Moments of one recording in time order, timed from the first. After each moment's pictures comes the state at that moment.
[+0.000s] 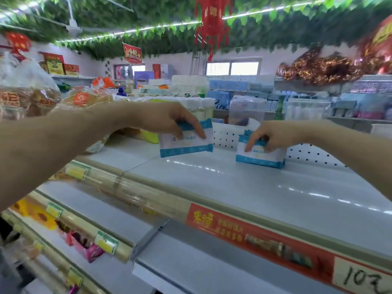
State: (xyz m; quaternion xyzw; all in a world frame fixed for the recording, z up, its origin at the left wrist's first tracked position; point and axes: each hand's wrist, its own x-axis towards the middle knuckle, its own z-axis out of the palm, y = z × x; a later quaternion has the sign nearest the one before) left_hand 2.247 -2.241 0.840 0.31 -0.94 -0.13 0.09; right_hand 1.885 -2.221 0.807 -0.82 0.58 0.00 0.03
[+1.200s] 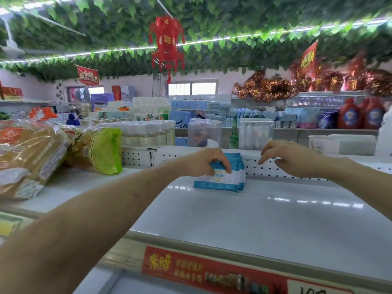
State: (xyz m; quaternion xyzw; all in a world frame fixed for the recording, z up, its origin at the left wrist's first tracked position) left_hand 2.039 -2.295 0.772 0.17 -0.97 -0.11 0.13; right_hand 1.769 -2.126 0.792 -0.73 0.66 -0.08 -0.14
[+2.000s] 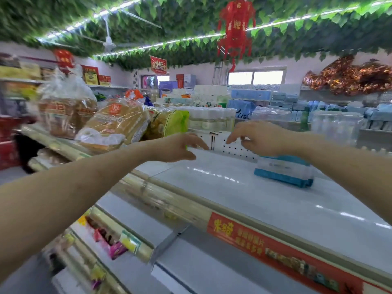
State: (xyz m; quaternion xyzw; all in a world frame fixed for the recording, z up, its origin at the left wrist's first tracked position) left_hand 2.276 -2.264 0.780 0.37 -0.91 -0.11 0.18; right_hand 1.984 -2.220 0.820 -0.86 0.47 -0.10 -0.14
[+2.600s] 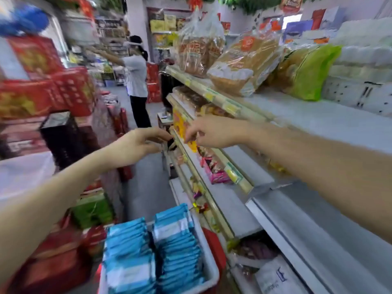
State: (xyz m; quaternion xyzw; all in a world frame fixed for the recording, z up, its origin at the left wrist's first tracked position) left_hand 2.553 -2.007 0.641 0.68 -0.65 -0.14 0.31; right_hand 2.346 -2.178 0.691 -0.99 0.11 -0.02 0.07
